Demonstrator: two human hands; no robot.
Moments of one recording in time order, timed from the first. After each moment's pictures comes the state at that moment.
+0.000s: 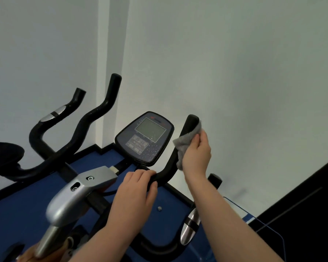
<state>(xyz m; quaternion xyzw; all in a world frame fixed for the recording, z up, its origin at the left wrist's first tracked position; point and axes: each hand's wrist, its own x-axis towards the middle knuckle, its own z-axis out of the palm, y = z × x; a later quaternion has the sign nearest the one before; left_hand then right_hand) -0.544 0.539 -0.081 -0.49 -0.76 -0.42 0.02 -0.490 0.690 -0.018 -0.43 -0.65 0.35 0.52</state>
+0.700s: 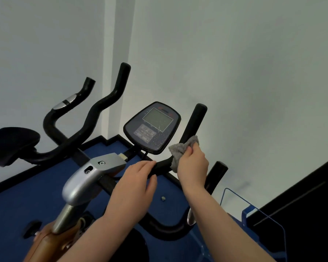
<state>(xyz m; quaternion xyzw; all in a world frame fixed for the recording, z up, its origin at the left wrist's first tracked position) -0.546 0.511 -0.083 -0.47 -0.77 -0.42 -0.03 -0.476 0.638 -0.039 -0.53 -0.73 0.23 0.37</state>
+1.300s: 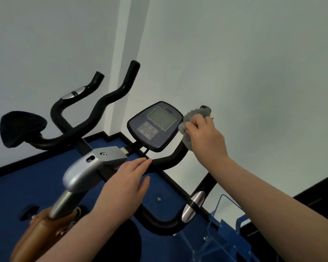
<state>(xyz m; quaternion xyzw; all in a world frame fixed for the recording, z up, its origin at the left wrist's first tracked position) -0.547 0.491 -0.079 -0.48 -0.79 -0.38 -0.01 -0.462 0.696 0.011 -0.21 -0.93 -0.20 0.25</state>
